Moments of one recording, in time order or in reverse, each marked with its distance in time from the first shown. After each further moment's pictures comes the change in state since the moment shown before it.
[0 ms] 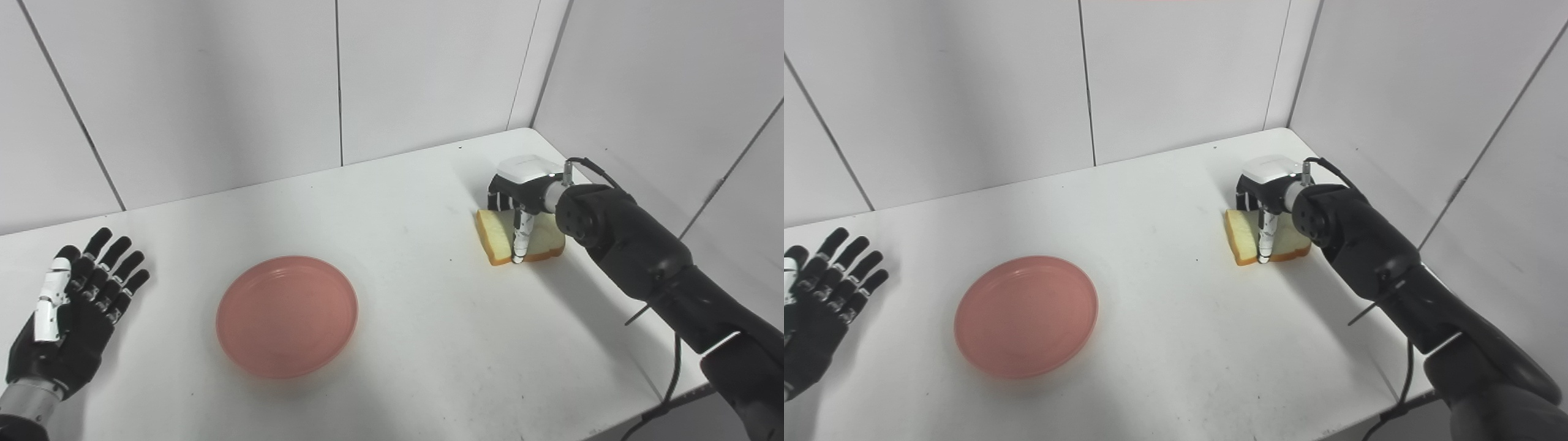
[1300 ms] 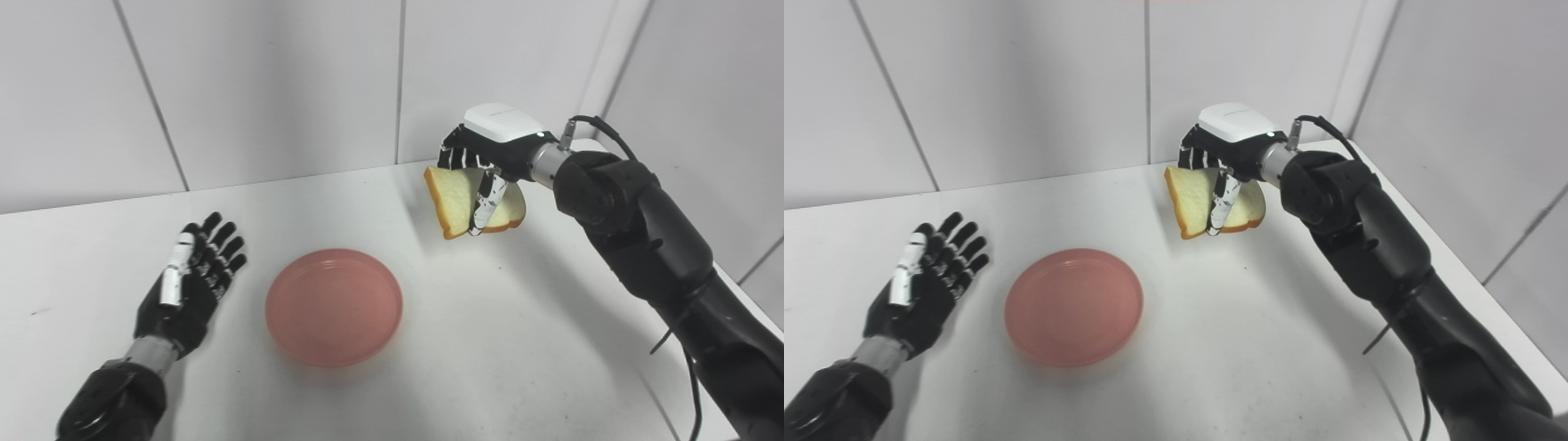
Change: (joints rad) left arm 0.002 -0.119 -0.103 0.016 0.093 -0.030 0.078; right arm -0.172 0.177 0.016 -0.397 0.084 0.052 0.159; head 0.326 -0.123
